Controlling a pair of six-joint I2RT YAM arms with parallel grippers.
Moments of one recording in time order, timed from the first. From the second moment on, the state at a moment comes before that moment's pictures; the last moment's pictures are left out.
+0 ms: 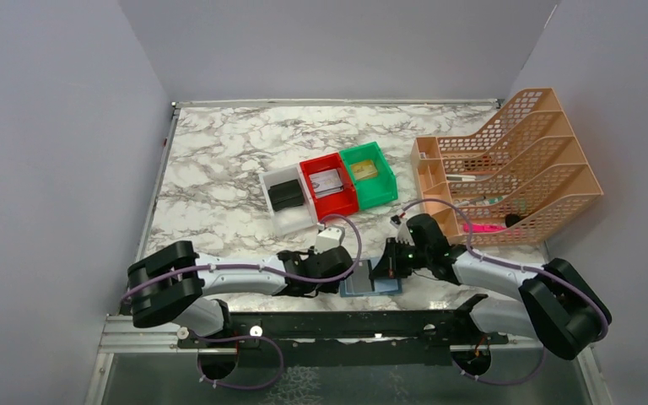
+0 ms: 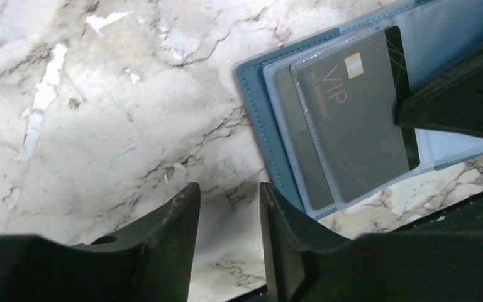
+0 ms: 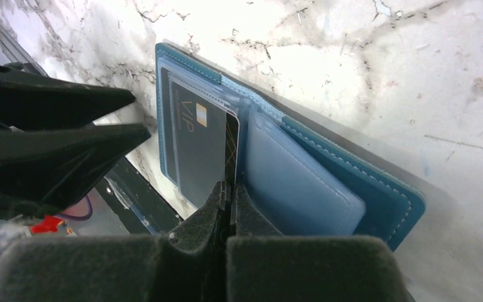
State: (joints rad) left arm -1.23 1.45 0.68 -0.26 -0.34 -0.87; right arm 0.58 1.19 0.30 0.05 -0.49 0.65
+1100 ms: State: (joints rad) left arm -1.05 1.19 0.27 0.30 -0.09 -1.00; right arm 0.67 1.52 0.30 0.50 -0.65 0.76
